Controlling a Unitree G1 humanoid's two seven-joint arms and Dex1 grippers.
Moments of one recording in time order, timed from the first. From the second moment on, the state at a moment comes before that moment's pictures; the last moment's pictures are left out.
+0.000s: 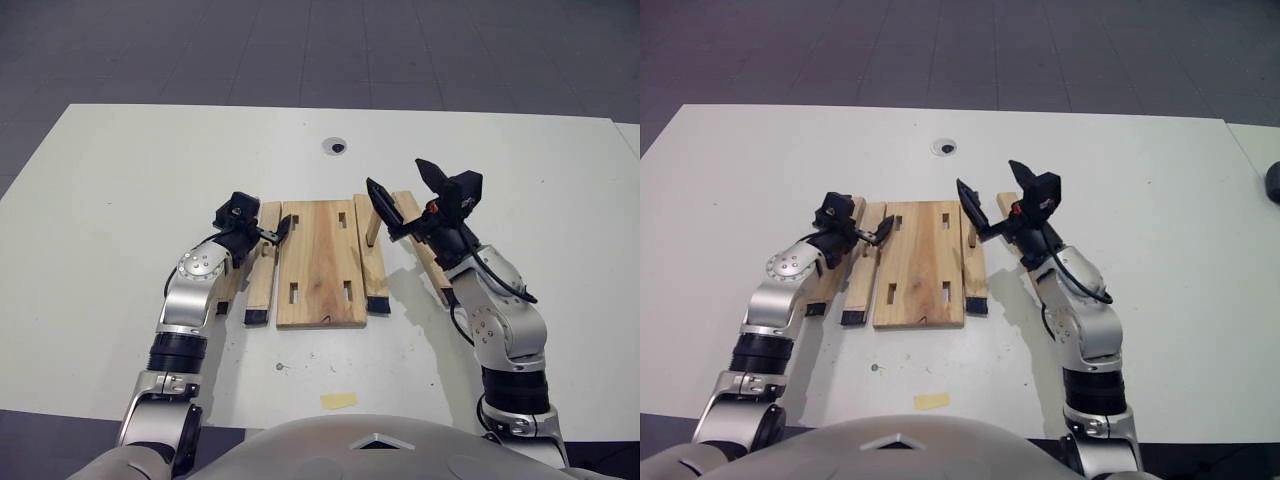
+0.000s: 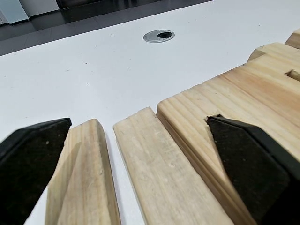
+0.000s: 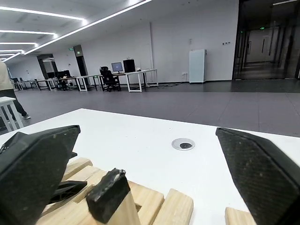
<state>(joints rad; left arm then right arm) -0.21 0.28 -0.05 0.12 -0.07 0.27 -0.37 -0.07 -0.18 0.03 -0.38 0.40 0.41 0.33</state>
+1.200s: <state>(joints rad) -0.30 0.31 -0.04 0.14 -0.06 0.27 -0.42 -0.58 -0.21 -0.02 -0.06 0.58 0.45 0.61</state>
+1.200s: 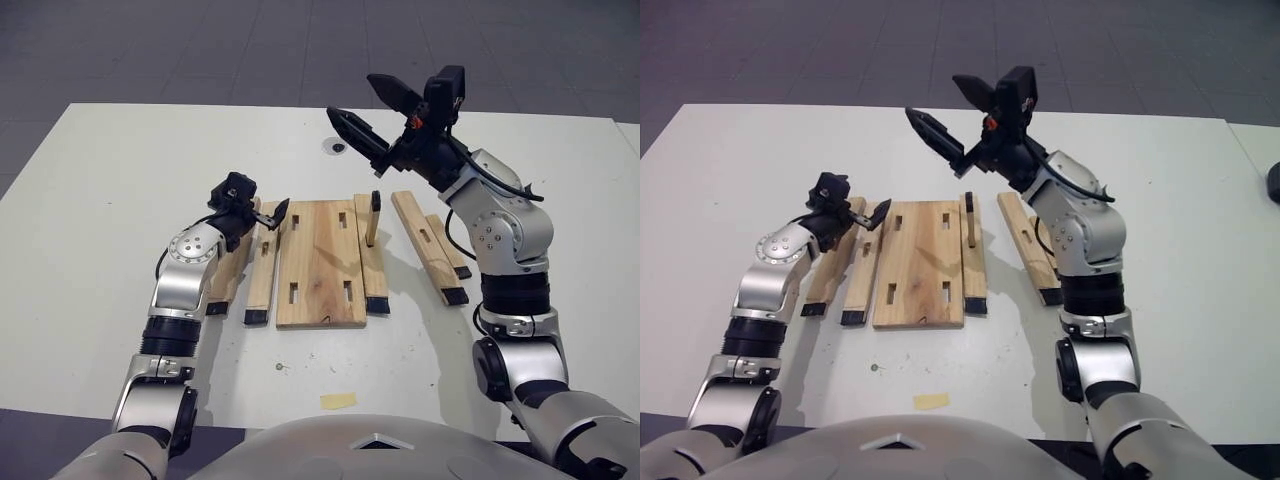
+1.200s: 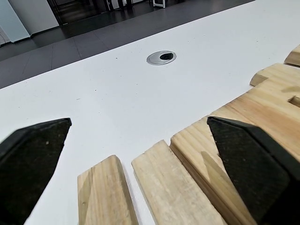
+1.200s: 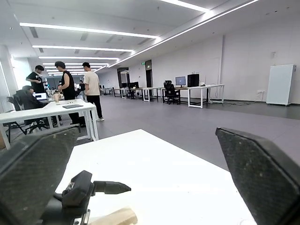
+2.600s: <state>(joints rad) -0.23 0.29 -0.05 0.12 -0.06 0.27 -0.39 -0.51 -0.15 0.05 -0.15 0.43 0.39 0.48</state>
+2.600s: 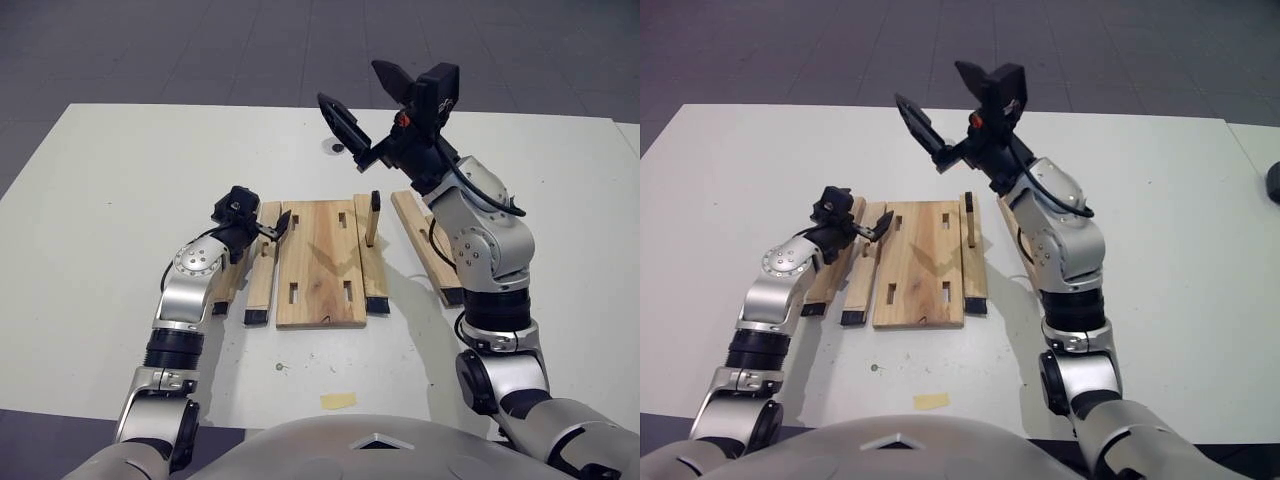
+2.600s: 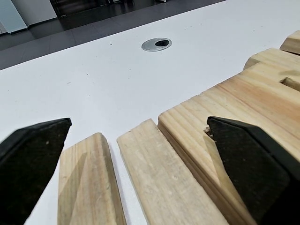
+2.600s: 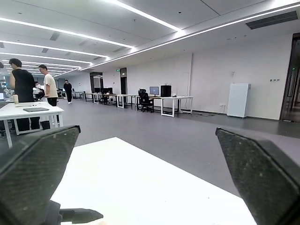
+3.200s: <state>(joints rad) -0.23 0.29 -0.05 0.15 -0.06 0.27 -0.39 -0.45 -0.23 0.11 -0.04 0.35 0.36 0.56</state>
